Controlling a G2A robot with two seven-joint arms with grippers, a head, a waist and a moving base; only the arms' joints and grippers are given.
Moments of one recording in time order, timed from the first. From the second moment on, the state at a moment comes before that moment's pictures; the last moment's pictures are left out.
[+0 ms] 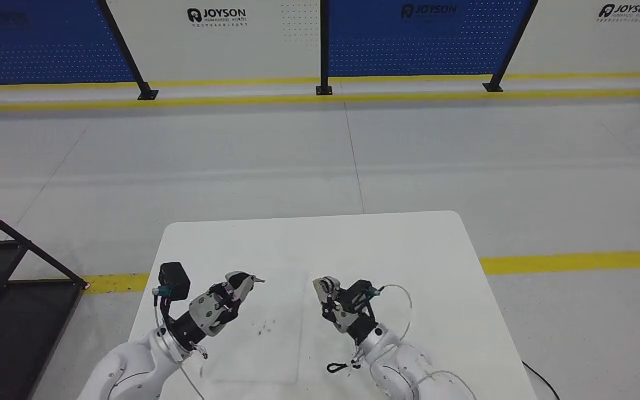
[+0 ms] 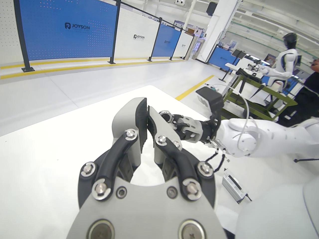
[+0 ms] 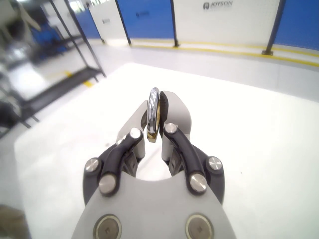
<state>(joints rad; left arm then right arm) 1.98 -1.14 -1.64 -1.94 0.76 -0.78 -0.07 -1.61 -1.30 0.96 -1.54 -1.15 -0.27 -0.29</state>
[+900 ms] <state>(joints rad) 1.87 -1.15 -1.40 -1.77 0.32 -0.89 -0.03 -1.53 -1.29 0.96 -1.43 -0.83 -1.01 -0.59</state>
